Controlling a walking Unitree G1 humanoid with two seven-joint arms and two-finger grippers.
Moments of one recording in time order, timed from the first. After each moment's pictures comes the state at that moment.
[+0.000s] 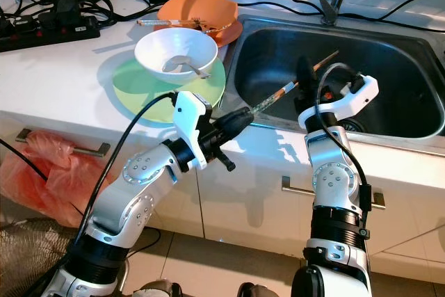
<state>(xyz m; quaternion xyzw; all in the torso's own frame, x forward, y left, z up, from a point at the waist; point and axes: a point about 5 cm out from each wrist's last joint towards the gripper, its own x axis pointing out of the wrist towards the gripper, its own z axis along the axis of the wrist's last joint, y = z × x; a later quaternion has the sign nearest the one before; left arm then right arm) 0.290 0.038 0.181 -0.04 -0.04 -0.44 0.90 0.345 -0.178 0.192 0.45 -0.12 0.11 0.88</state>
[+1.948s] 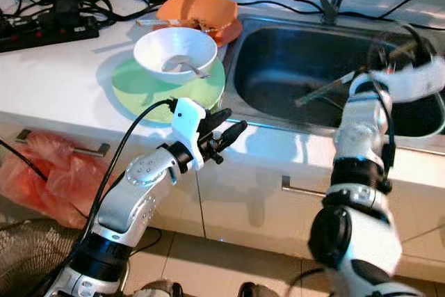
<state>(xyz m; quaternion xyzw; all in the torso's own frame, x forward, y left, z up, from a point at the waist) 0.301 0.045 0.165 -0.01 -0.02 -0.38 0.92 0.381 -0.253 0.228 0.39 -0.19 -0.17 0.88</state>
